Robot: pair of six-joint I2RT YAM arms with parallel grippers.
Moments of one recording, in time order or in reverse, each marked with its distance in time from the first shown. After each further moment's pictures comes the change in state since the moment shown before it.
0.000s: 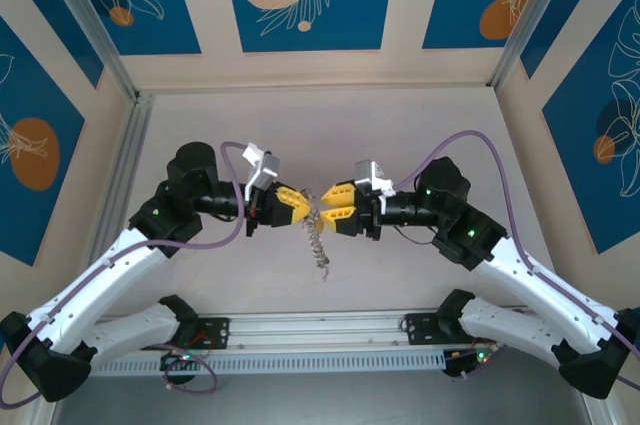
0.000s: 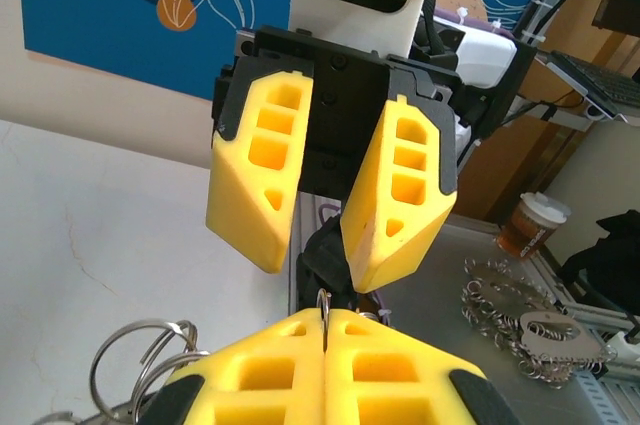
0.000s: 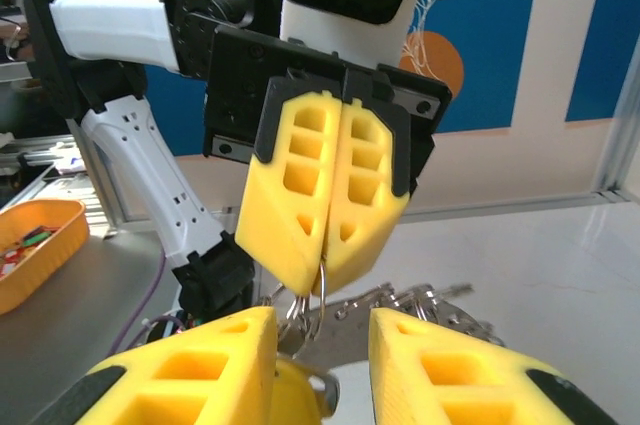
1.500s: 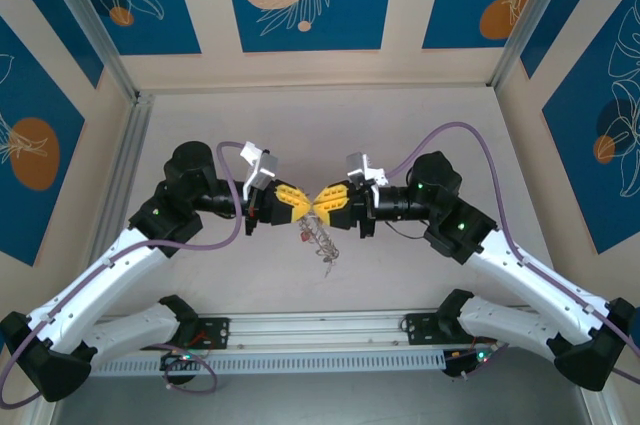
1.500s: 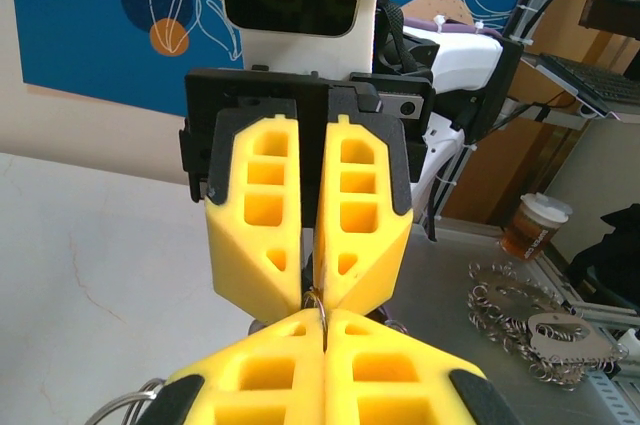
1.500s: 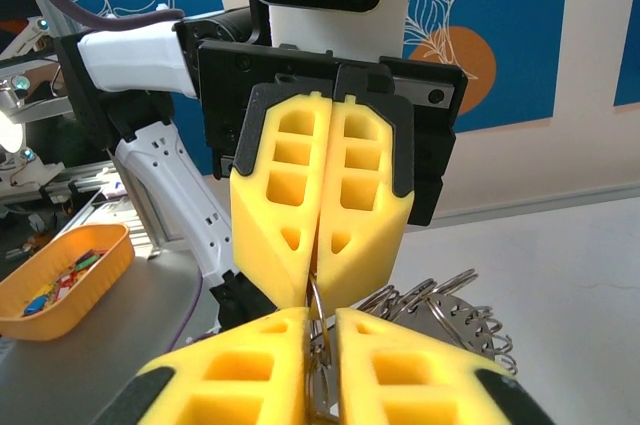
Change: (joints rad) left arm 0.000 0.000 0.000 0.055 0.018 0.008; right arm -0.005 0.060 0.011 0.063 -0.048 0.119
